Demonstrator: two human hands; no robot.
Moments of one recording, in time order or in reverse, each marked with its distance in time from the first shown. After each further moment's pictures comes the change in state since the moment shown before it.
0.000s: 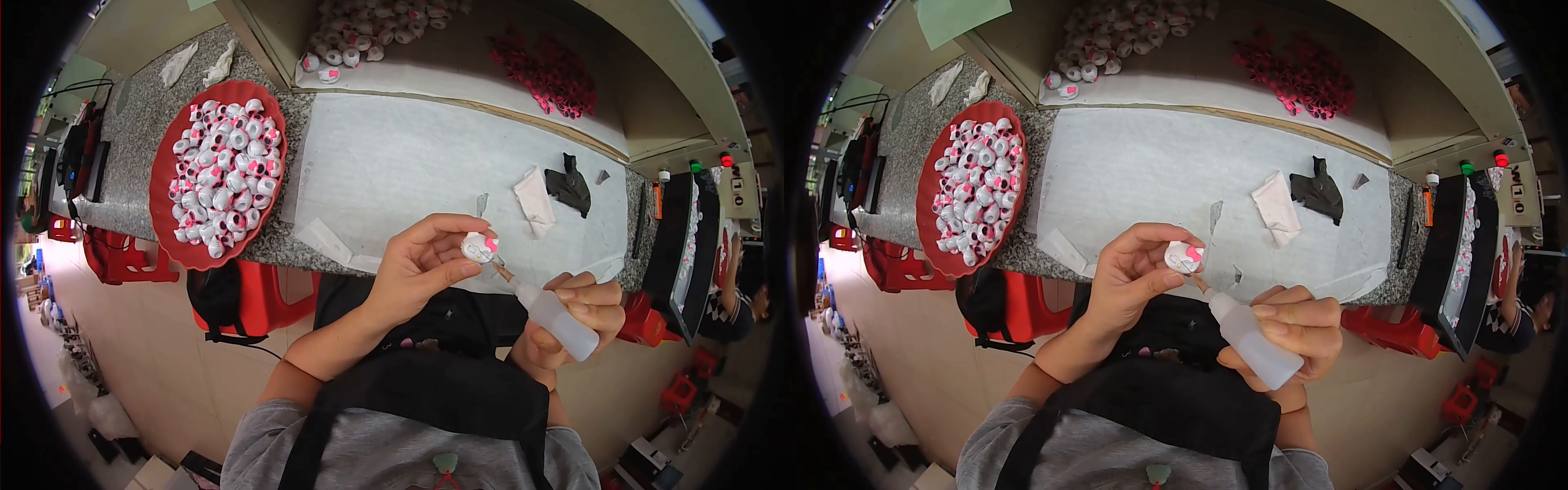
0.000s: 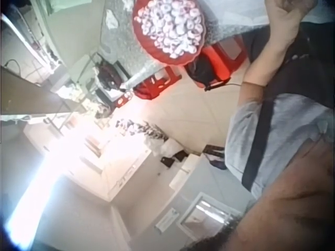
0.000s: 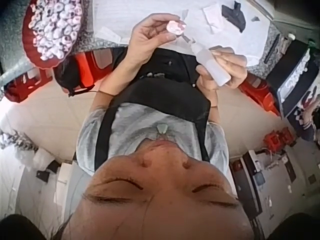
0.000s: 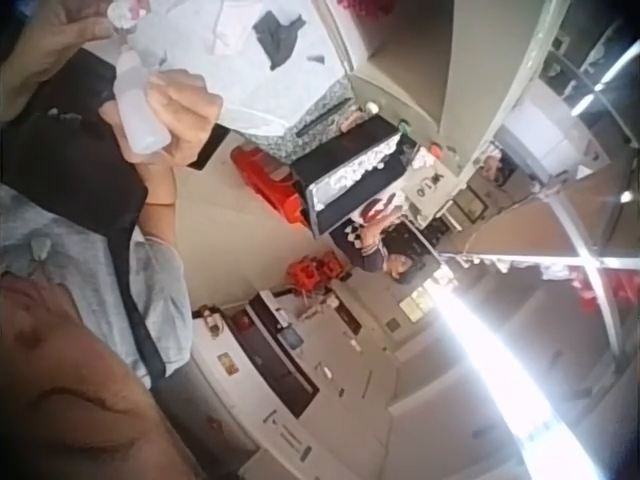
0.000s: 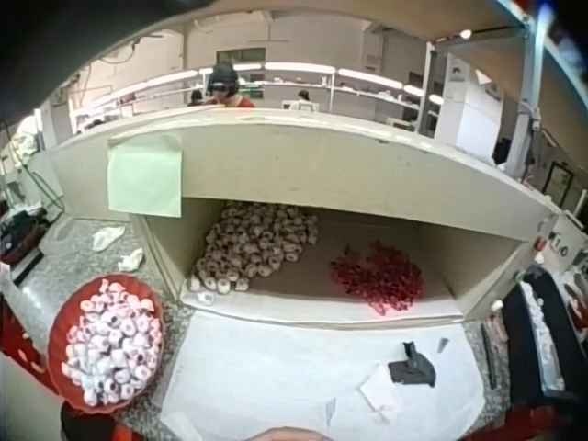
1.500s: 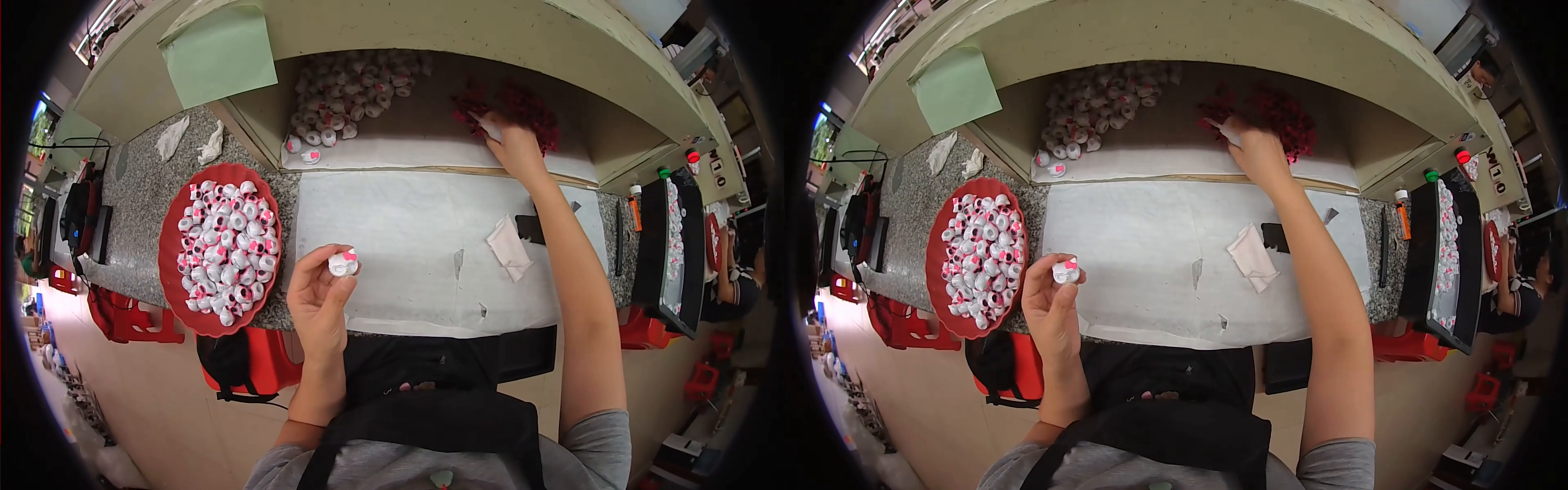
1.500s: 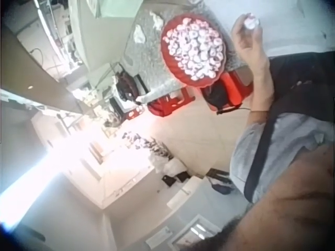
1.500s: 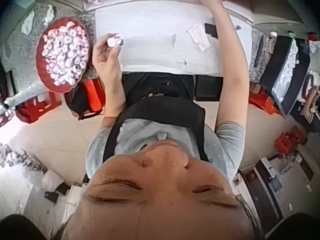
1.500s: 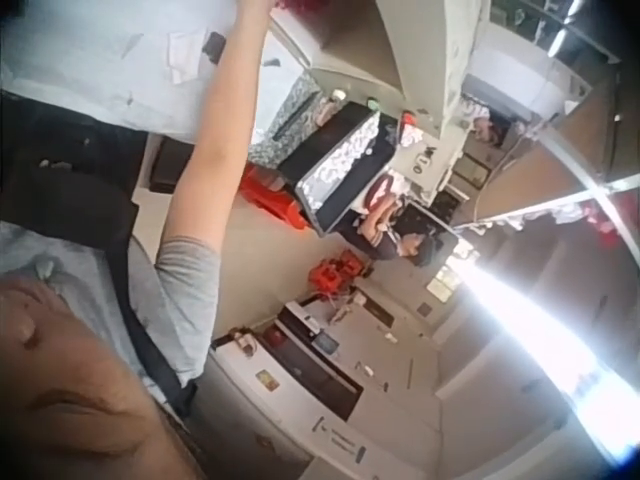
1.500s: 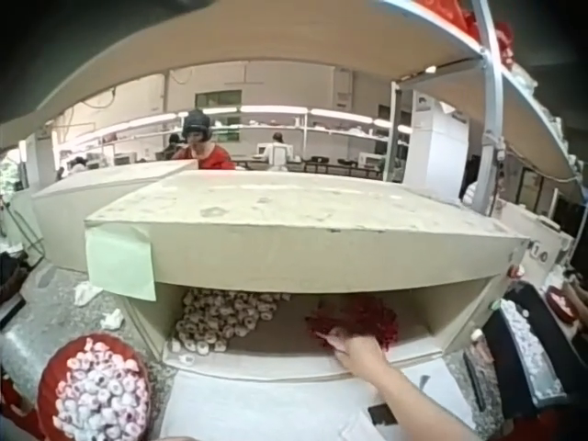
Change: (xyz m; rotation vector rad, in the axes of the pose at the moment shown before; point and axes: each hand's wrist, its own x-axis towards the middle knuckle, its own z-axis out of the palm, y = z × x) left_hand -0.001 0.037 -0.041 0.235 0.377 0.451; right_hand 0.138 0.198 -0.013 -0.943 -0.489 0.140
